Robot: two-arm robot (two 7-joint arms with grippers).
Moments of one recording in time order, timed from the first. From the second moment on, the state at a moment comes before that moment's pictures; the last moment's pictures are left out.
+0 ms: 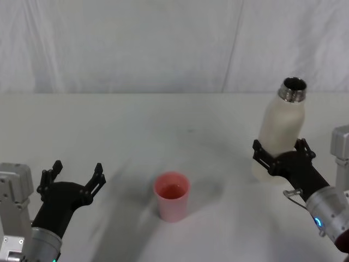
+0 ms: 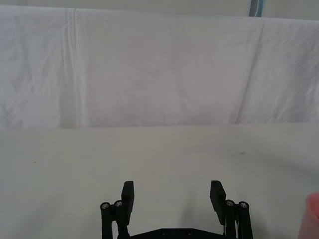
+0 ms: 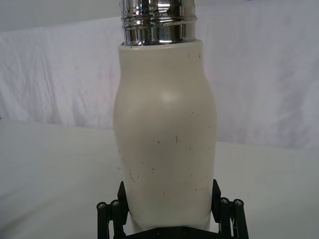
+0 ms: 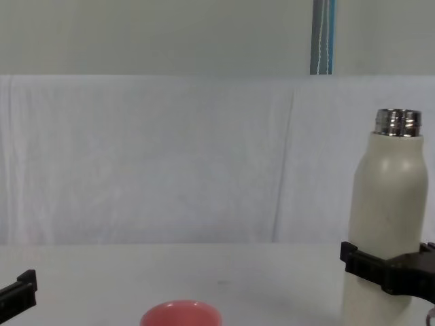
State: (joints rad) left arm 0.27 0.24 0.04 -1.85 -0.25 -0.02 -0.02; right arm 0.06 0.15 -0.18 -1.55 0.21 -0.03 0.22
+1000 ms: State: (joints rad) left arm 0.27 0.24 0.04 -1.85 -0.25 -0.02 -0.02; right arm 0.23 0.13 -0.23 -1.34 0.18 -0.09 0.24
